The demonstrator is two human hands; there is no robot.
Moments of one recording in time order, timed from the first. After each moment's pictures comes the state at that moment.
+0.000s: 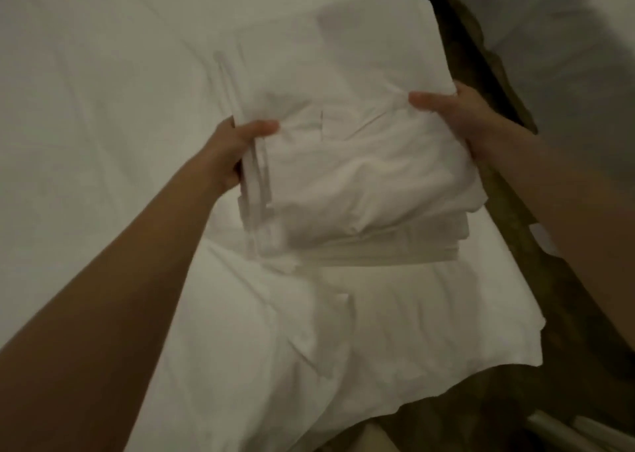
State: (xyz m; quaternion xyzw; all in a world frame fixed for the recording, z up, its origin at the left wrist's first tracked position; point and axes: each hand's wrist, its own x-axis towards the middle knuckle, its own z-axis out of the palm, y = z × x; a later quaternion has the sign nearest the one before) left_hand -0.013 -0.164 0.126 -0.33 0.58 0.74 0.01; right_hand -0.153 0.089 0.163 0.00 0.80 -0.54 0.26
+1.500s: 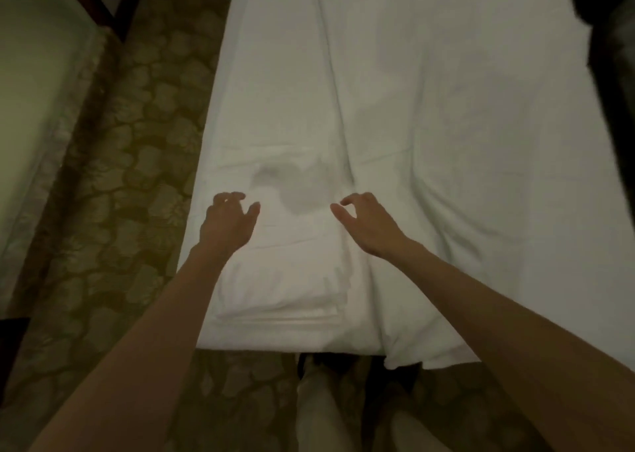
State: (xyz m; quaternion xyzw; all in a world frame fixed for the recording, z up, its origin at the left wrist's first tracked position) left_hand 0.463 -0.371 0.113 -0.51 0.80 0.32 0.07; right_hand 0.301 -0.204 0.143 -0.31 0.86 -0.19 0.36
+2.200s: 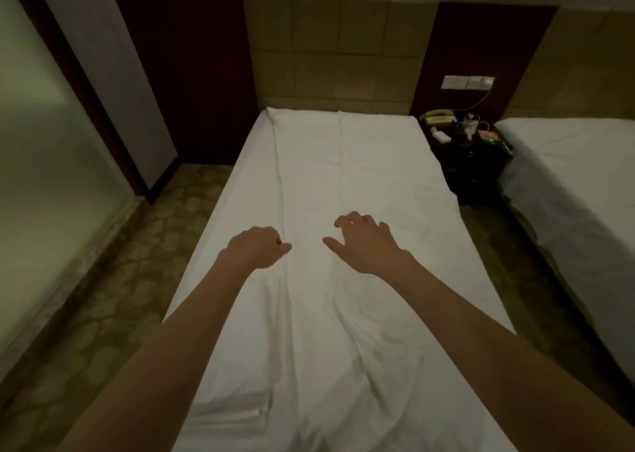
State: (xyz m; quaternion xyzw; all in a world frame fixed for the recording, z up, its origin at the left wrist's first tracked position) left_hand 0.308 -0.223 0.397 -0.36 0.91 0.17 0.12; right_hand 0.181 -0.065 0.415 -0.48 0.87 -0.04 0.09
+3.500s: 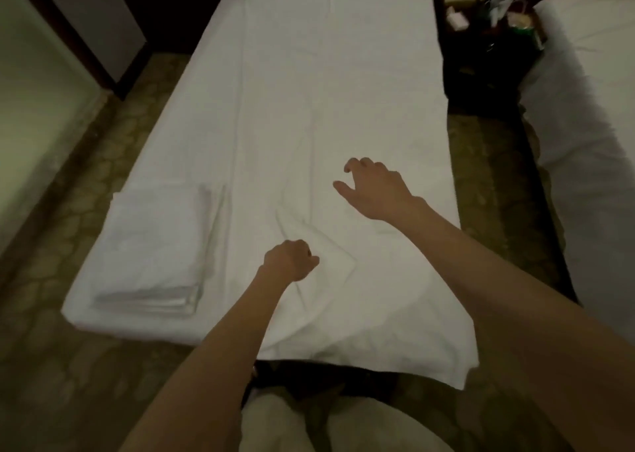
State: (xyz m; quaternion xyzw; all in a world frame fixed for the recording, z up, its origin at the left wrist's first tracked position) left_hand 0.180 0.030 0.241 -0.40 0.84 0.27 0.25; right_hand 0.015 0.088 0.318 -0.49 0.86 -0.05 0.14
